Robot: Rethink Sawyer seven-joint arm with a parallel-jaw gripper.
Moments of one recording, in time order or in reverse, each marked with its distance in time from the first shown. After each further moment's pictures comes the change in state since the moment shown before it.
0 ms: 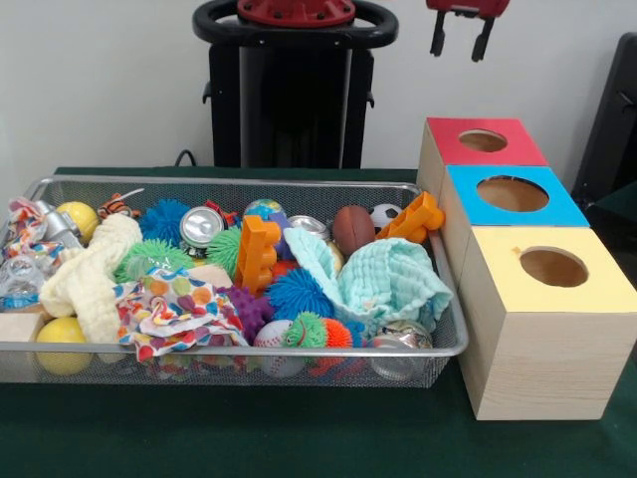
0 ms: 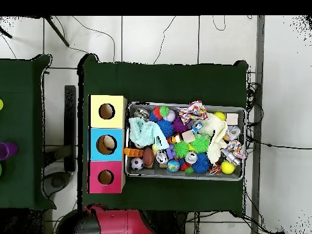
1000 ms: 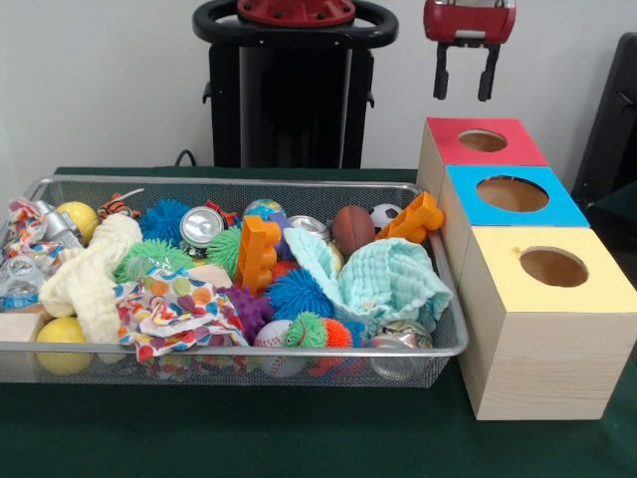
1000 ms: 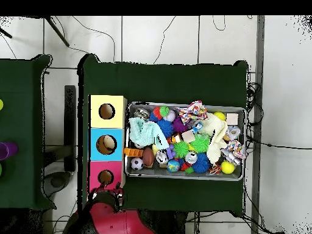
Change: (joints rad) arm 0.028 0.053 -0.045 -0.023 -0.191 -0.461 0.000
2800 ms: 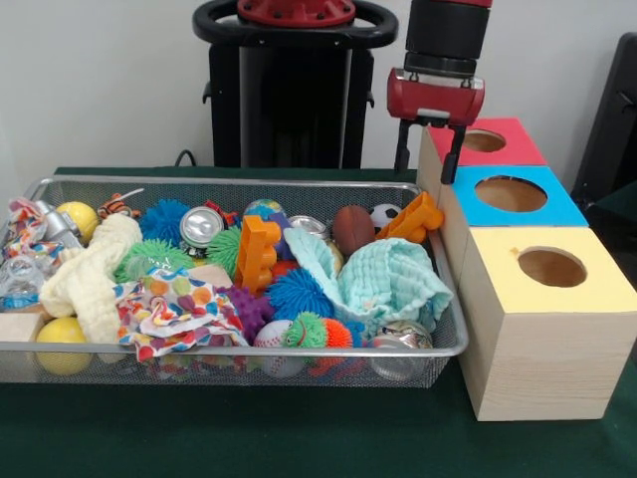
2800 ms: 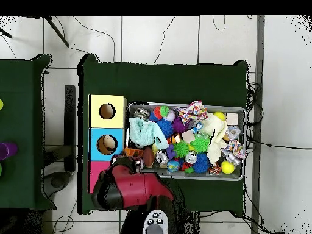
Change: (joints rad) arm -0.043 0.261 -0.080 -0.275 -0.012 -0.048 0.000
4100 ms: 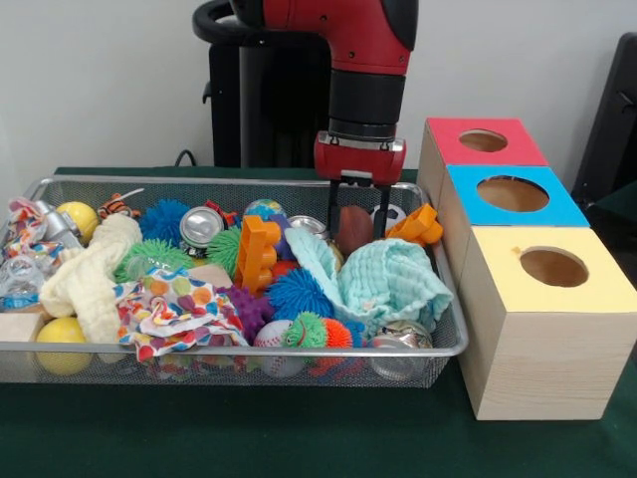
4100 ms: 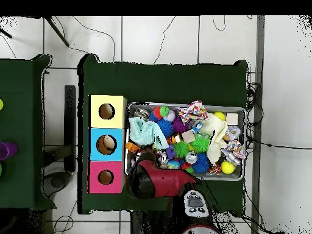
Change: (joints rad) arm -0.226 0.179 0.068 -0.015 -0.068 -0.190 0.000
